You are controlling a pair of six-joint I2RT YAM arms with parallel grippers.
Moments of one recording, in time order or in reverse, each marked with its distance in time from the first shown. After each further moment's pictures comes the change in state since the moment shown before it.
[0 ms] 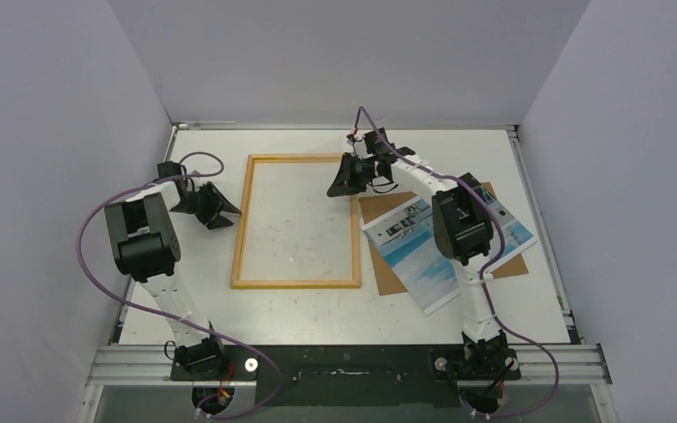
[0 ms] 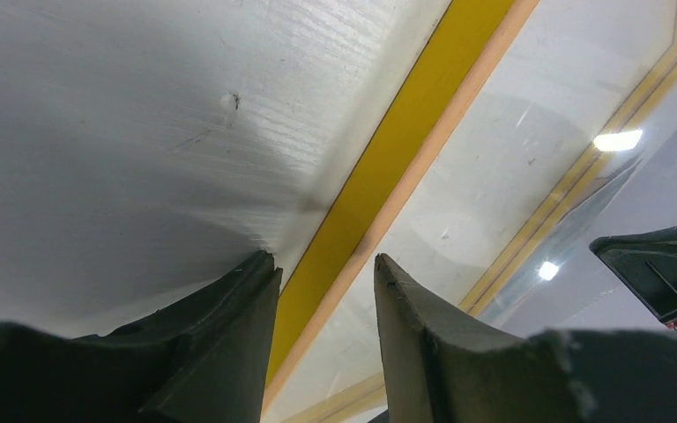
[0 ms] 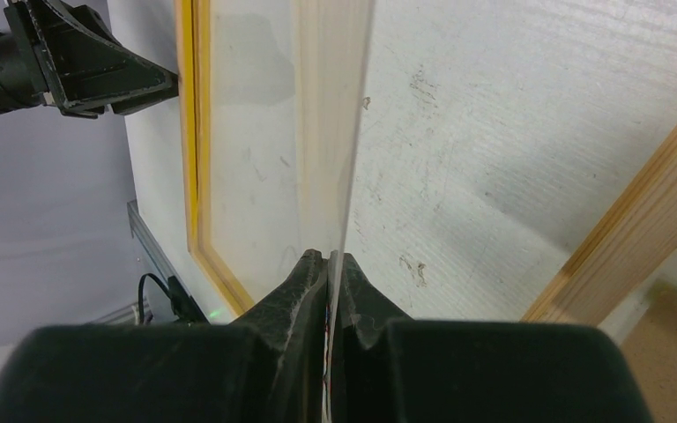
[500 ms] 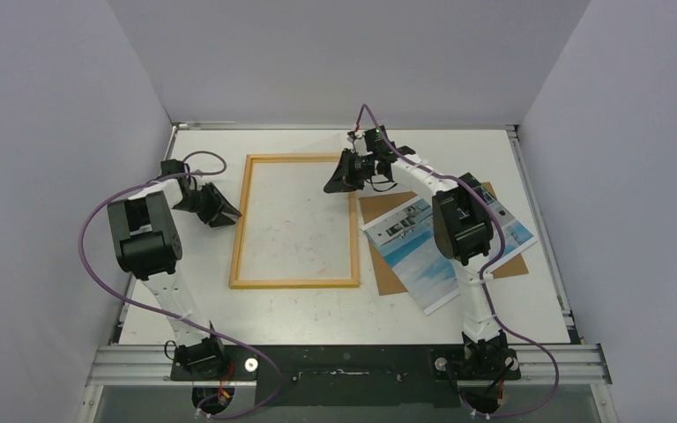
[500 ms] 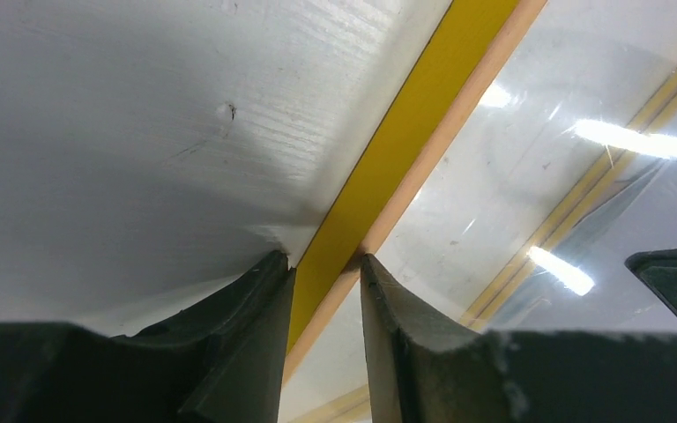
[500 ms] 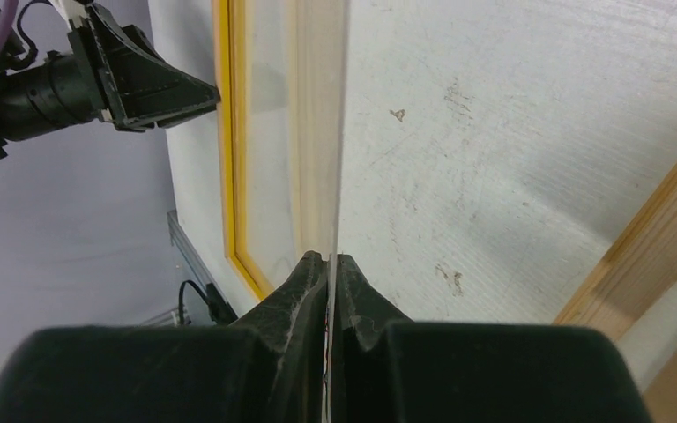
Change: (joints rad) left arm -0.018 0.018 0.023 -0.024 -0.020 0.008; right arm 0.000 0.000 0.015 0.028 -0.027 0.071
